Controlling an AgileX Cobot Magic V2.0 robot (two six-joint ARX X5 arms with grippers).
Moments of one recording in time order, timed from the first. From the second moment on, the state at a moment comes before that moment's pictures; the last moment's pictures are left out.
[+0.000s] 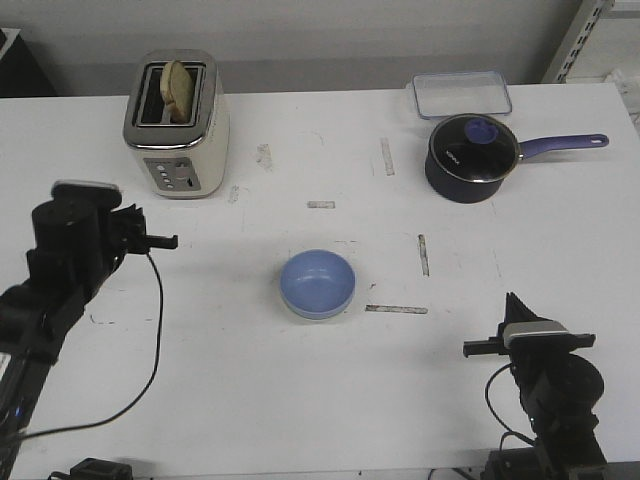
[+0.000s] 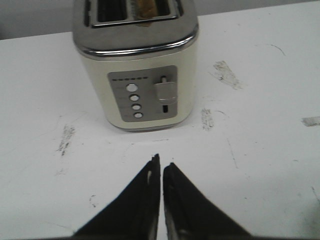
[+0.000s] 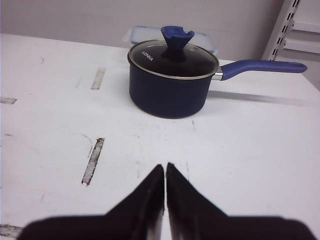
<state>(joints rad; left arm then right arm) -0.17 1.10 1.24 -0.49 -0.11 0.01 0.03 0.34 0.45 -0.36 0.05 -0.08</state>
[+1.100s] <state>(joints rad) -0.03 0.46 0.51 -0.14 -0.05 -0.07 0.03 0.34 0.45 -0.35 0.05 -0.08</state>
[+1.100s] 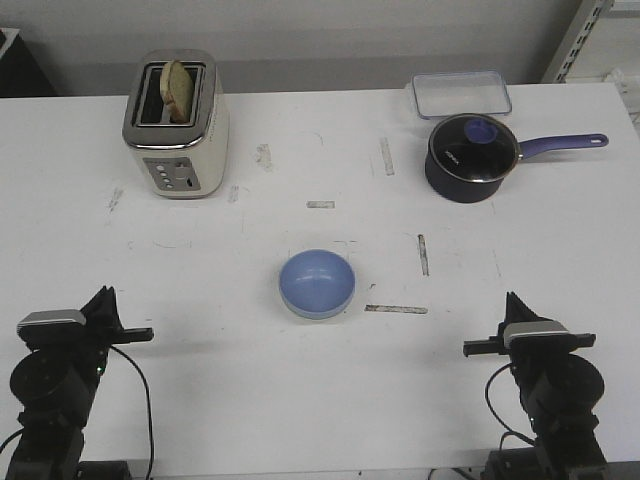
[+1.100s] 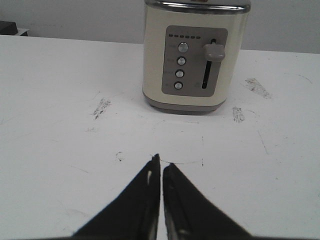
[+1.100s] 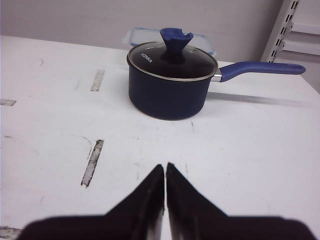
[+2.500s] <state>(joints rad) 0.00 0.01 0.03 0.10 -0.01 0.04 0.03 0.34 0.45 -0.34 0.05 -0.08</state>
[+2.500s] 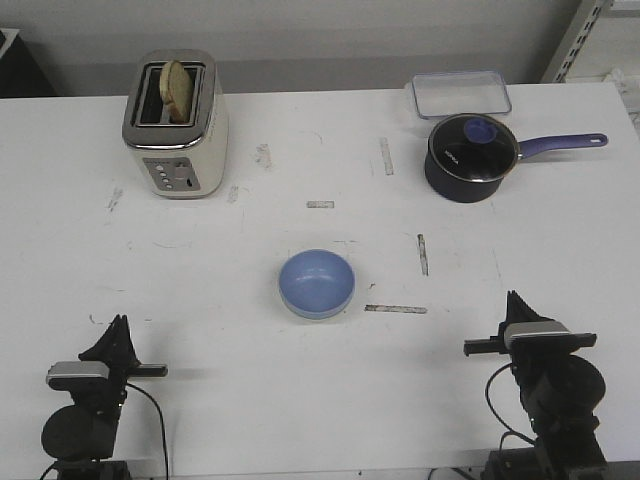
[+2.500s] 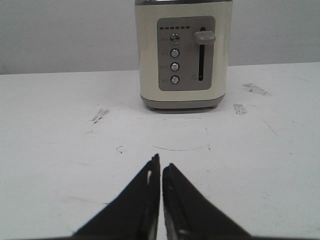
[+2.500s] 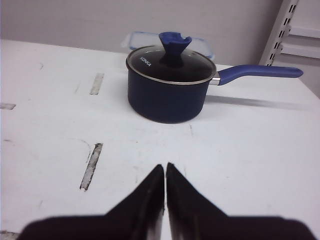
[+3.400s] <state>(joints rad) 0.00 0.01 0.03 0.10 -0.01 0.04 -0.01 0.24 0.24 -0.11 0.05 -0.04</state>
